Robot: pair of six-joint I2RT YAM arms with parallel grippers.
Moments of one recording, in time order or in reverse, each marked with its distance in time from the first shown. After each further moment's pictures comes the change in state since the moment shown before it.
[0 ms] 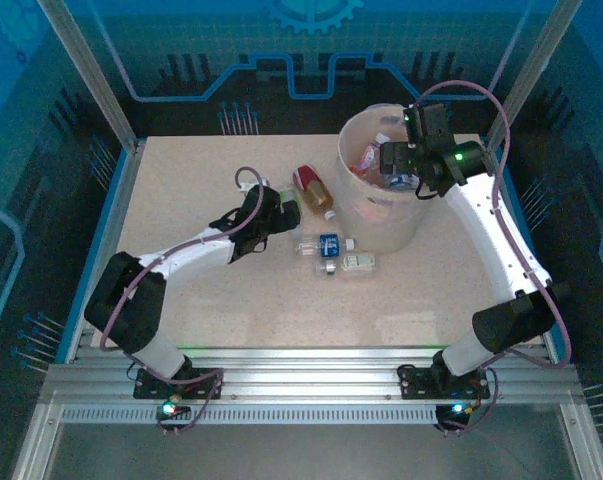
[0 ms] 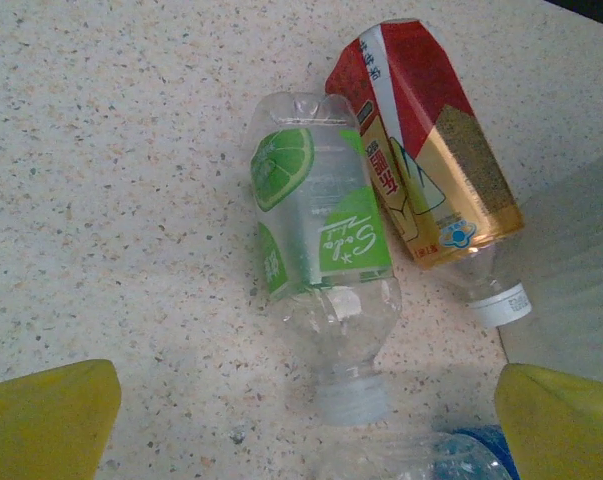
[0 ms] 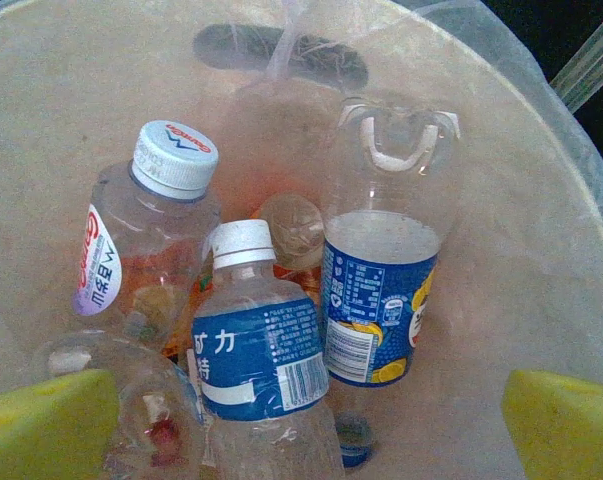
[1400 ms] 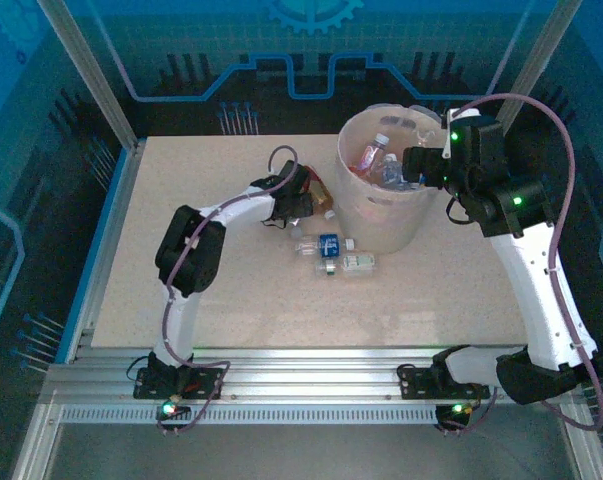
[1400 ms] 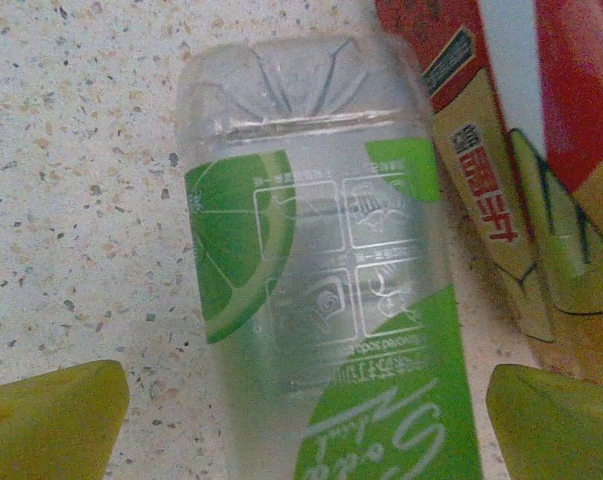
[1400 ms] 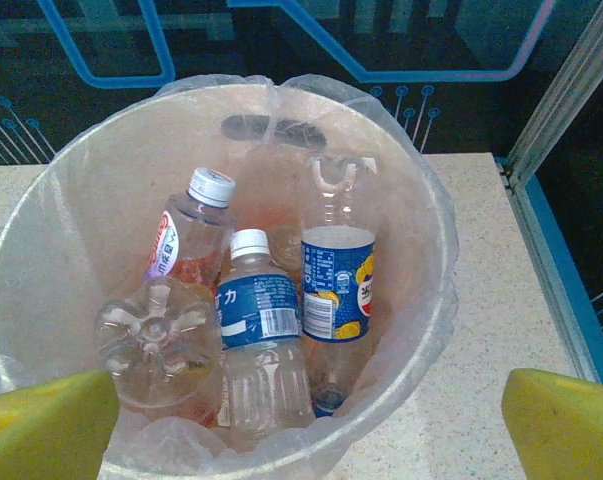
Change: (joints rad) left arm 0.033 0.536 0.603 -0.412 0.013 0.042; right arm 0.000 -0.284 -0.036 -0.038 -0.027 -0.023
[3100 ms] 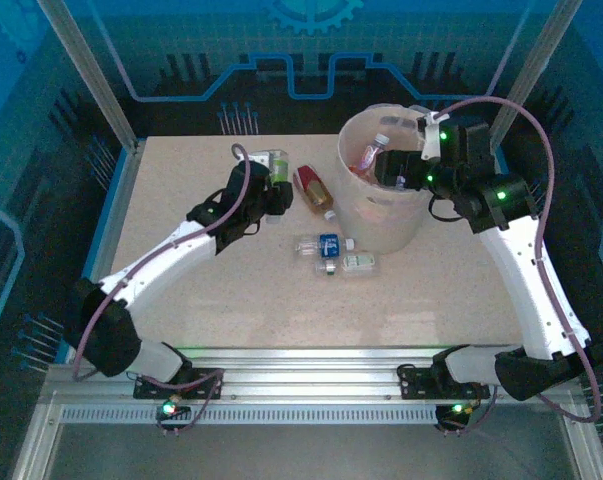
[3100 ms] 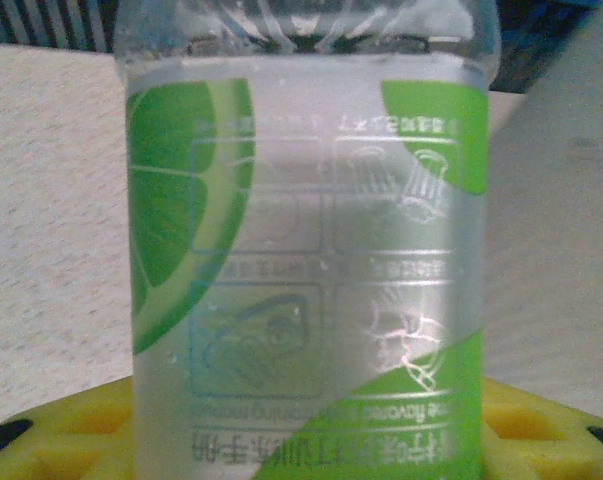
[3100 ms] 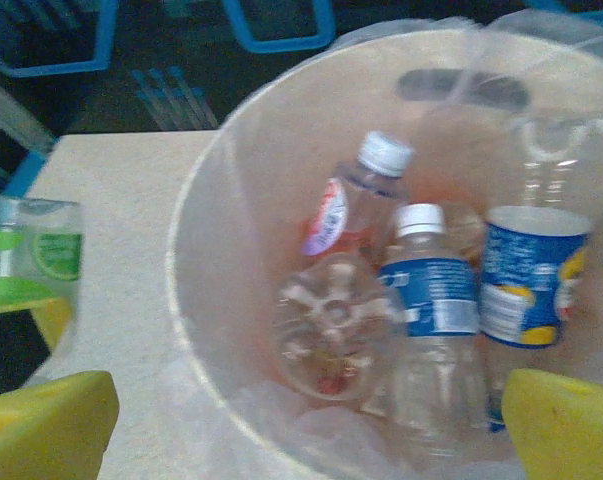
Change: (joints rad) left arm -0.061 -0.721 -0.434 0.249 0.057 0.183; right arm 0.000 0.020 -0.079 0.112 -0.352 0.065
